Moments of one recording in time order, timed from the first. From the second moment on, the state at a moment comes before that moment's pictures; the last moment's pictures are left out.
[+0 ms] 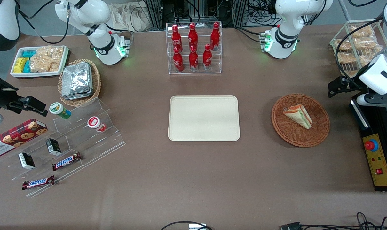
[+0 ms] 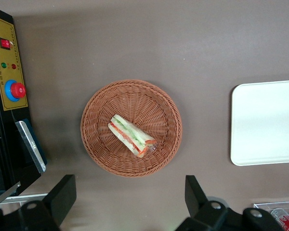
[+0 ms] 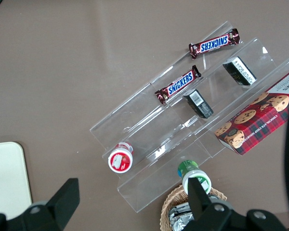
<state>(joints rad) 0.07 0.01 -0.12 -1.61 0.02 1.56 0.04</state>
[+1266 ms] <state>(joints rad) 0.07 -0.13 -0.09 -2.08 0.02 1.90 -0.13</state>
